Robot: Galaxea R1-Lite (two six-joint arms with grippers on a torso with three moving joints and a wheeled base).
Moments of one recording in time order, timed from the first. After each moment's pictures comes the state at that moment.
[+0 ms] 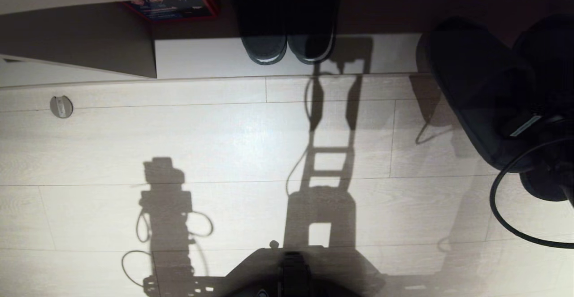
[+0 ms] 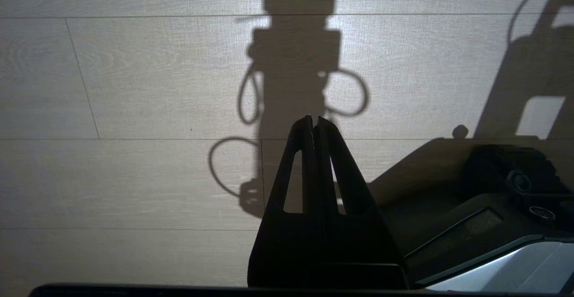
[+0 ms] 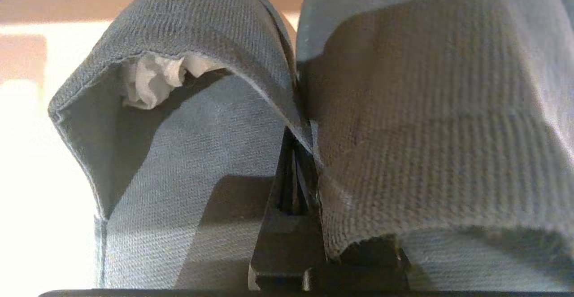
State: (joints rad) left arm -0.01 0.00 0.00 0.00 0.02 -0.03; right arm 0.04 1.50 -0.44 -1.49 -0.15 -0.01
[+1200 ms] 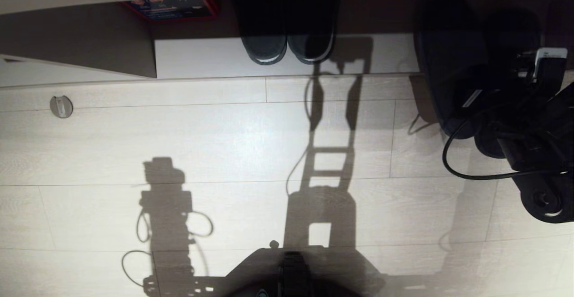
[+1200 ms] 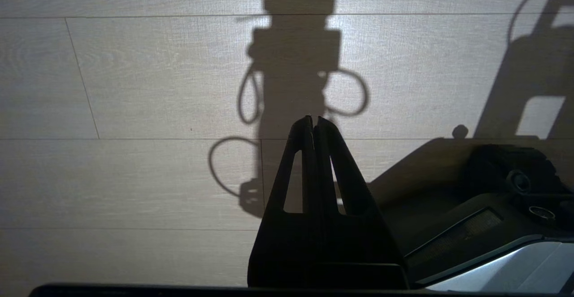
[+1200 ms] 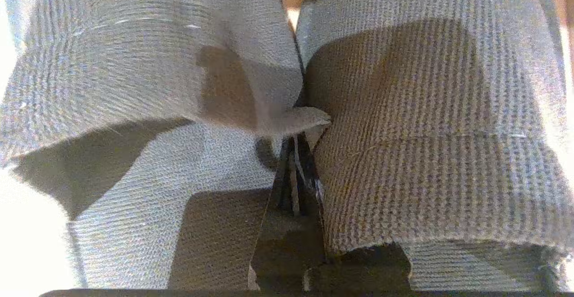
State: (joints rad) left arm -0.01 0.00 0.00 0.00 0.02 -0.03; right arm 0.01 1.82 -0.81 -1.48 -0.13 -0.11
